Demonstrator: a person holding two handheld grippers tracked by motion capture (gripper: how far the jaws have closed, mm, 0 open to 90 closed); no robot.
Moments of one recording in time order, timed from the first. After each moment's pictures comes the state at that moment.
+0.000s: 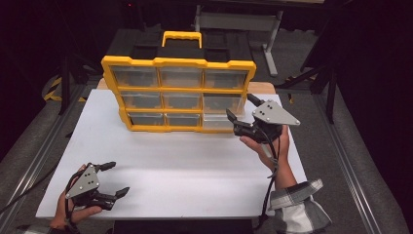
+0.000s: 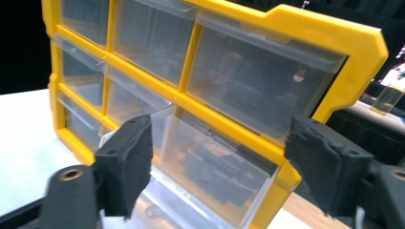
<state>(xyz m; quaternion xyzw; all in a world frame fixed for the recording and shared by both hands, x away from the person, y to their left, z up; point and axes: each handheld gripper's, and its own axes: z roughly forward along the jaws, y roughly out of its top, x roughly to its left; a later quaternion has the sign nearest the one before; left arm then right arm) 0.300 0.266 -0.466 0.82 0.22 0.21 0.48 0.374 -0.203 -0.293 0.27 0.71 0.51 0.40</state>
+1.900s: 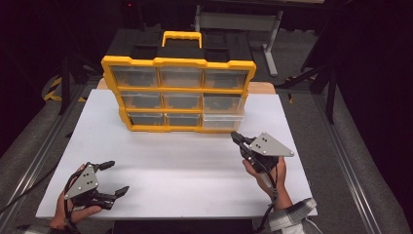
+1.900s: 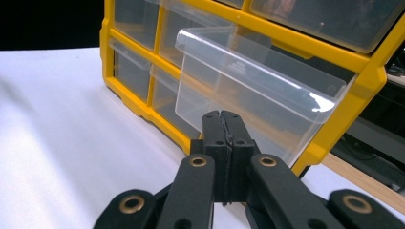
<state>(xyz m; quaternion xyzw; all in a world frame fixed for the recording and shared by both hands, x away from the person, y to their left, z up) 0.299 0.266 -0.464 0.81 0.22 0.22 0.49 0.337 -0.211 -0.357 0.25 0.75 0.49 0.36</state>
